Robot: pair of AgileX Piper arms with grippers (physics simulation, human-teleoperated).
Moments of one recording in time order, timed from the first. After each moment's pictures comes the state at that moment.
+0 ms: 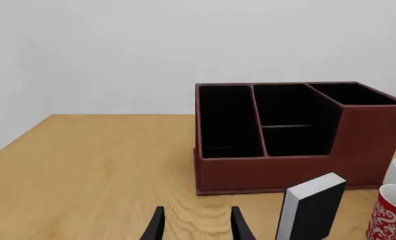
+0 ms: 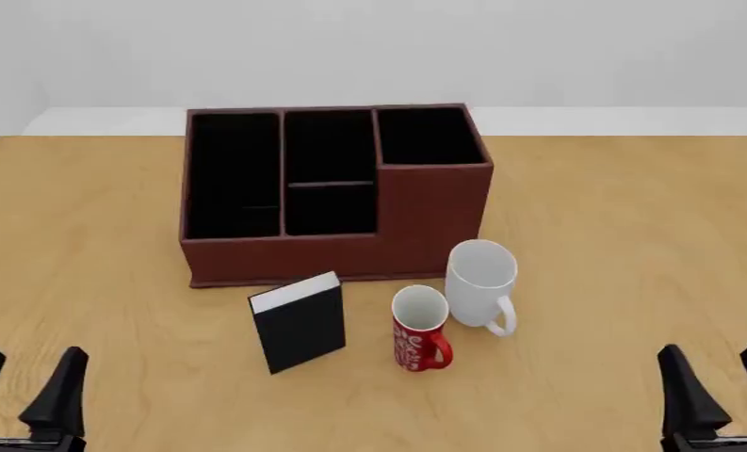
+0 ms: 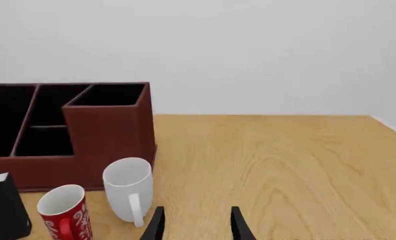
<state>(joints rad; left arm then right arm) 0.00 0.00 0.00 0.00 0.00 0.01 0.01 -0.01 0.00 0.00</state>
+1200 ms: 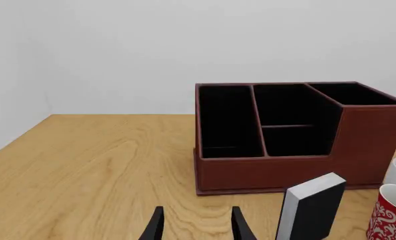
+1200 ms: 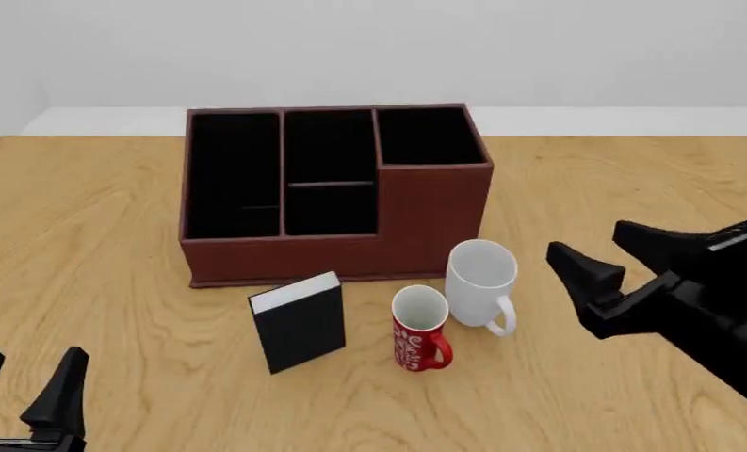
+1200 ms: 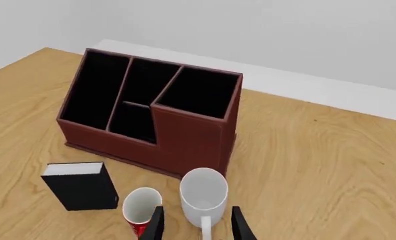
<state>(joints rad) 0.00 0.00 0.00 0.00 0.00 0.38 0.71 -0.54 0.12 0.00</state>
